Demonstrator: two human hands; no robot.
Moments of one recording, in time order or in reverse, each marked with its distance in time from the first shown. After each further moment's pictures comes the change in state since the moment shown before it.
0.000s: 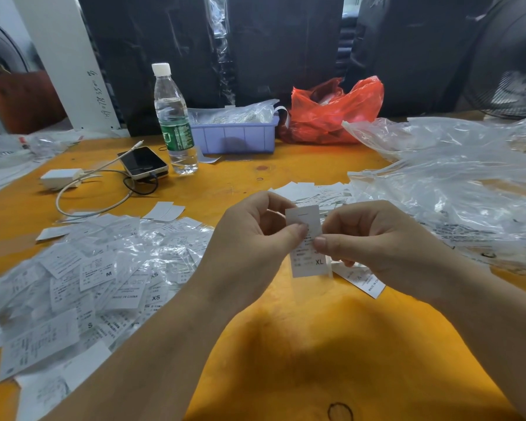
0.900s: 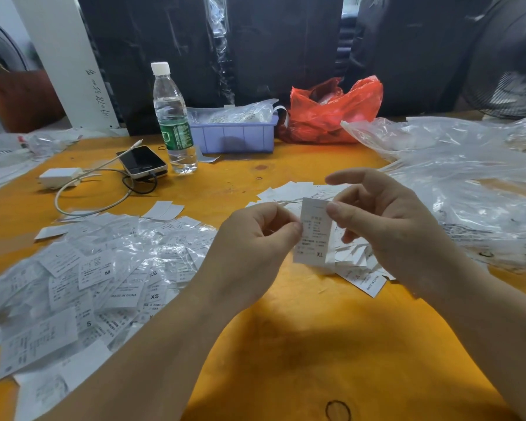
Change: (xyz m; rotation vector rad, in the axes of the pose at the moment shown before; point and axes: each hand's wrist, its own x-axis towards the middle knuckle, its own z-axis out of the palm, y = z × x) left_hand -0.001 -0.003 0.002 0.161 -0.013 -0.029; right_hand 0.003 0.009 -0.005 0.027 0.294 -0.092
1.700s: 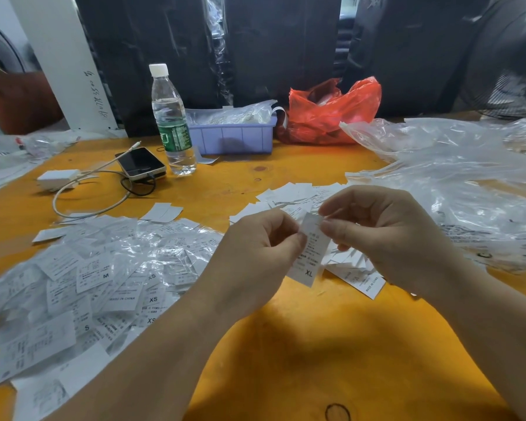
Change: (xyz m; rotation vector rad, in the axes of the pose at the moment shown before) left_hand 0.001 -0.007 0.001 0.033 -0.060 0.006; right_hand -0.002 -0.002 0.000 -0.087 -0.033 -0.034
